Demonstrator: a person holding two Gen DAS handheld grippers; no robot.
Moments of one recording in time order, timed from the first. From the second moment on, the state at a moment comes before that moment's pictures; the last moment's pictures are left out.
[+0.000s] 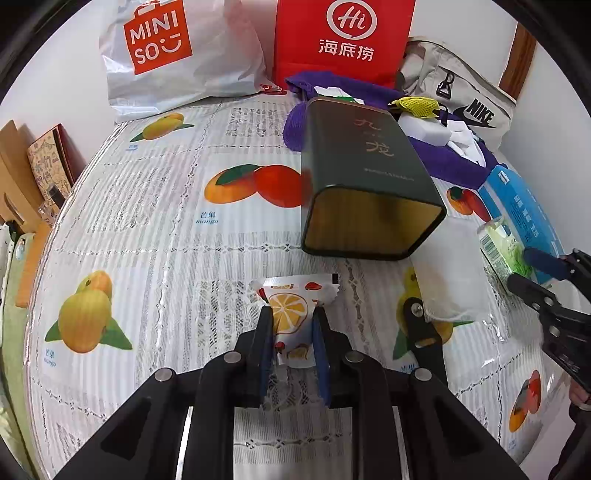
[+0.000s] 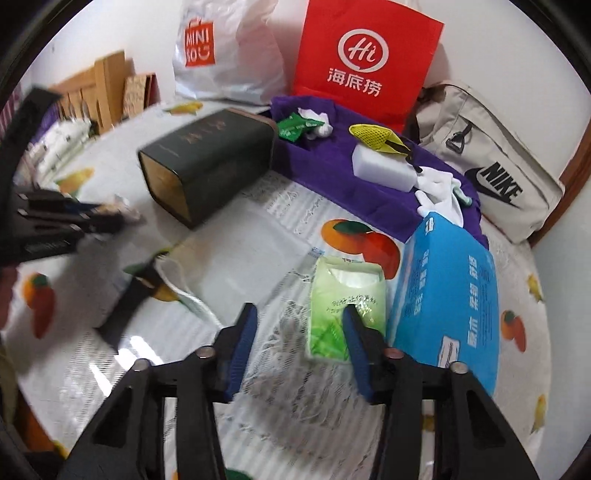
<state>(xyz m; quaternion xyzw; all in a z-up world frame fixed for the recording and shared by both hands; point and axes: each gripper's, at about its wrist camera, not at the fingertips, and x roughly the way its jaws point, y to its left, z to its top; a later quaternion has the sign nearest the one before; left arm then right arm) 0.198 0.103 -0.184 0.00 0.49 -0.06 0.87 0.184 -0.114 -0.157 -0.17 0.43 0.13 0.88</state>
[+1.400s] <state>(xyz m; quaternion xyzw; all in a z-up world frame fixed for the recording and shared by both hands) 0.124 0.069 -0.161 -0.02 0.50 -0.06 0.87 0.070 -0.192 -0.154 -0.07 0.42 0.09 0.90</state>
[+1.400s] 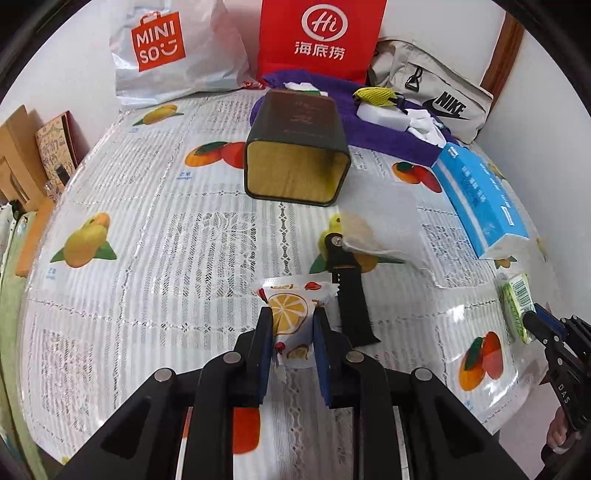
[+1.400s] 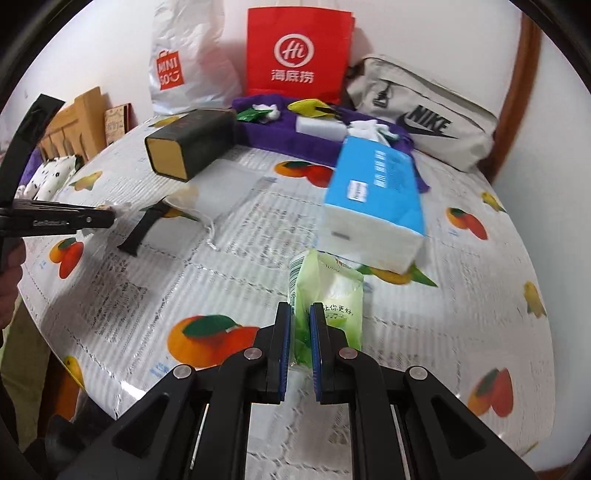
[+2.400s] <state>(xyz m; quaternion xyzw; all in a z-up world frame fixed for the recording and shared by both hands) 0.156 0.077 -0.085 -0.05 0.45 -0.06 0.89 0.104 -0.214 -0.083 -0.04 0.37 0.10 0.92</state>
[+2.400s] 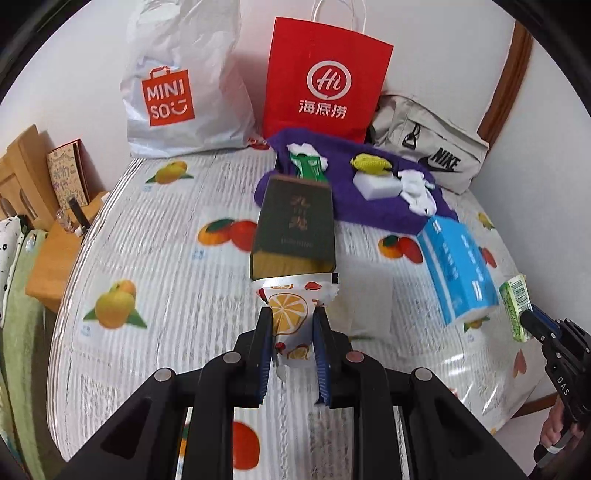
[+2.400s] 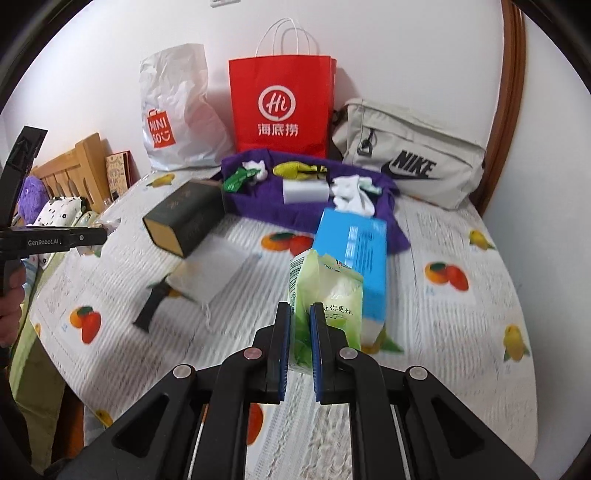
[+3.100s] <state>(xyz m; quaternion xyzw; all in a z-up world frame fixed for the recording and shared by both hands) 0.307 0.045 -0.077 -0.03 0.47 -0.08 0.88 0.249 -0.215 -0.055 -0.04 0.35 0.11 0.93</state>
